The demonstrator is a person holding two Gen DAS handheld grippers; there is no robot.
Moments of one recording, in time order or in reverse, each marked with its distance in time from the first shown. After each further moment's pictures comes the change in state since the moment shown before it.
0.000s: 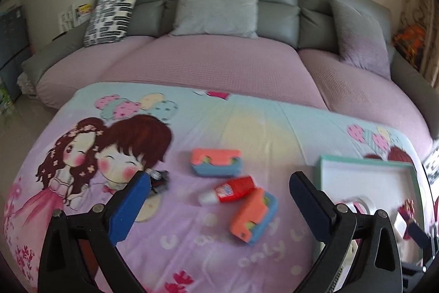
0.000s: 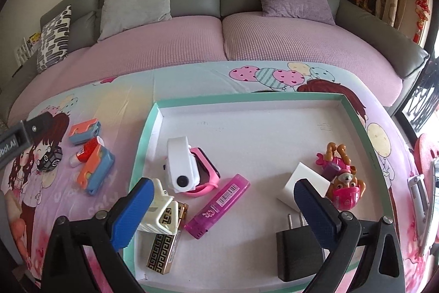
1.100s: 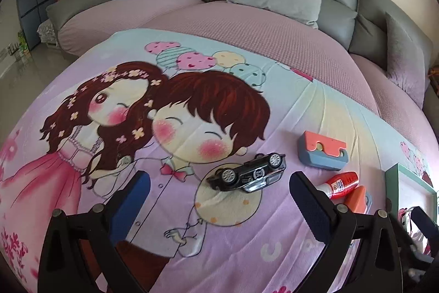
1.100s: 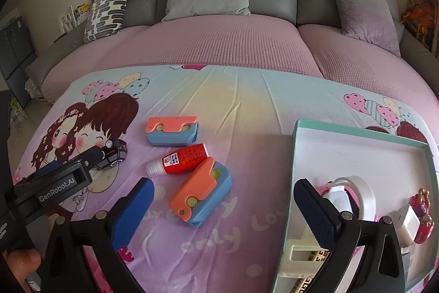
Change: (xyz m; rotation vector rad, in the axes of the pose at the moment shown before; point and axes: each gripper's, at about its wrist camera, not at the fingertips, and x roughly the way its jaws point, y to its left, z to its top) left arm 0.064 0.114 -0.030 -0.174 0.128 0.044; right arm 0.035 0.145 0.013 -0.189 0.008 0.185
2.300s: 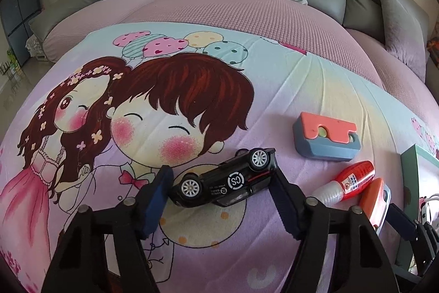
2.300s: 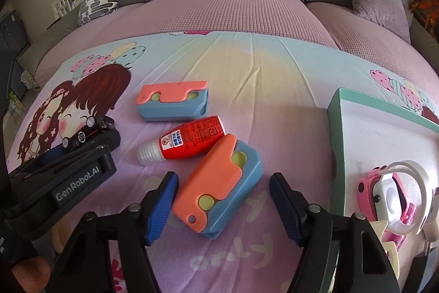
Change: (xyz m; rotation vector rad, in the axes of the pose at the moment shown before) left arm 0.039 -0.025 0.000 0.101 0.061 0.015; right arm 0.049 0.015 -0.014 0.007 0.098 -0.002
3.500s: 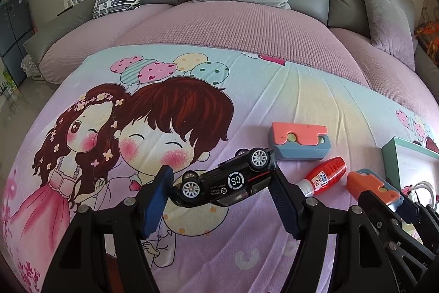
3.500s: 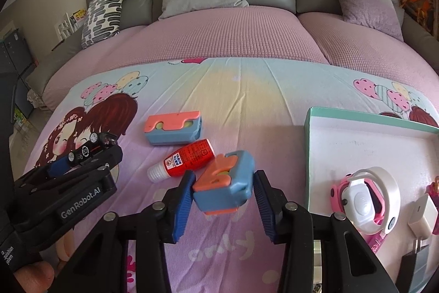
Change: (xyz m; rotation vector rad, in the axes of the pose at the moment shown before) left arm -0.039 -0.011 0.007 0.072 -0.045 -0.007; right arm -0.039 -0.017 0.008 0.056 -0.084 0.034
